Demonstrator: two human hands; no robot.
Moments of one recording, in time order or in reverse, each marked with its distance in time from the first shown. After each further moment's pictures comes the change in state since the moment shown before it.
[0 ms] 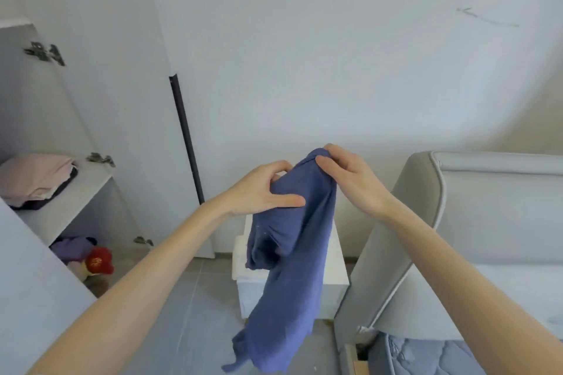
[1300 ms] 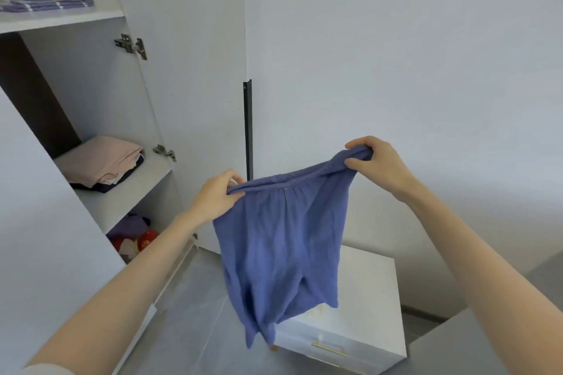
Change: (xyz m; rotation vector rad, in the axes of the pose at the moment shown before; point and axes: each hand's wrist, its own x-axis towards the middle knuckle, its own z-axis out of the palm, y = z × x) left_hand 0.007 -0.208 -0.167 0.284 0.497 -0.398; right_hand 0.242 0.053 0.059 -0.198 -0.021 0.054
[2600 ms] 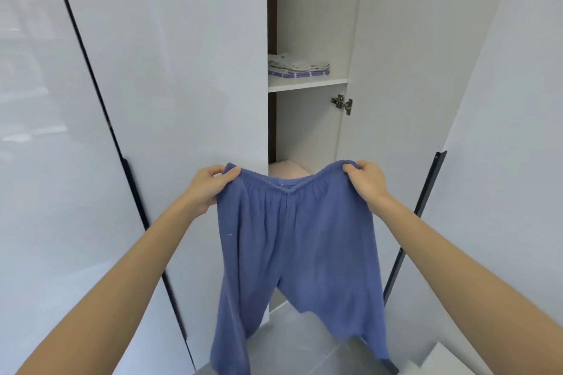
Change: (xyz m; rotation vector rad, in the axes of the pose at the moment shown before) left_hand -0.197 -0.035 -0.241 -0.543 0.779 -0.586; right_hand 0.039 -0.213 0.245 0.295 -0.375 -0.183
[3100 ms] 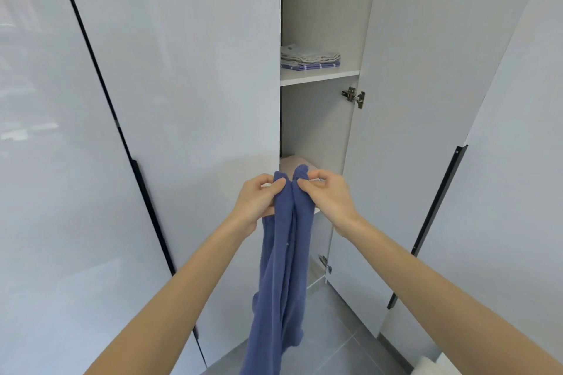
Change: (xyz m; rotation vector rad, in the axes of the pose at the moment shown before) left_hand -0.010 -0.014 0.044 -0.164 -0.122 0.048; right_hand -0.047 -0.022 0.100 0.204 -0.163 -0.132
